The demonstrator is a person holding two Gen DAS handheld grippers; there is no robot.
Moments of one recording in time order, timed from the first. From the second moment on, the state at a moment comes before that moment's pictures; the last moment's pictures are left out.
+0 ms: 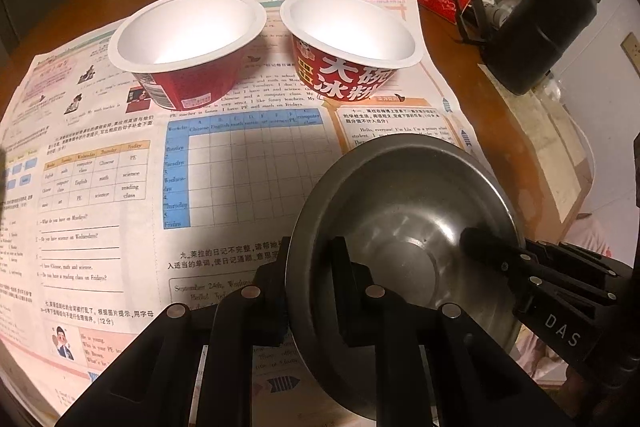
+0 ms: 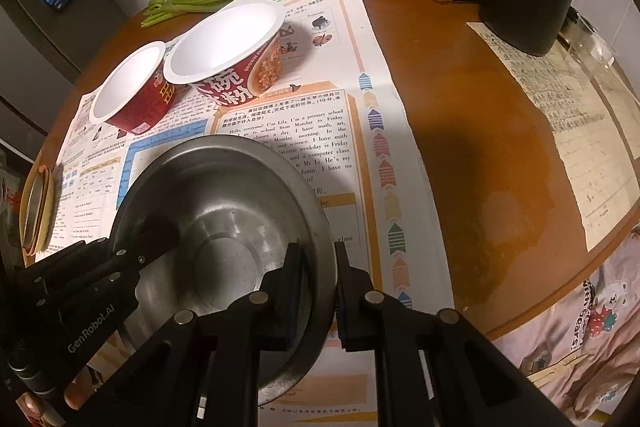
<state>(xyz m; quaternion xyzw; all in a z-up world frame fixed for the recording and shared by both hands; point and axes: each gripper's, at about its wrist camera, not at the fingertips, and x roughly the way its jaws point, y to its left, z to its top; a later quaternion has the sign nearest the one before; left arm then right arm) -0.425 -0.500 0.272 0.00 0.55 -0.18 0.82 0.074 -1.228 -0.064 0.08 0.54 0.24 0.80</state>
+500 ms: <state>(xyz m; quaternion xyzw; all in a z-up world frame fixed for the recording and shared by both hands) -0.423 -0.457 0.288 -0.01 0.53 -0.14 0.84 0.065 -1.195 -0.035 0.06 0.52 0.25 0.81</state>
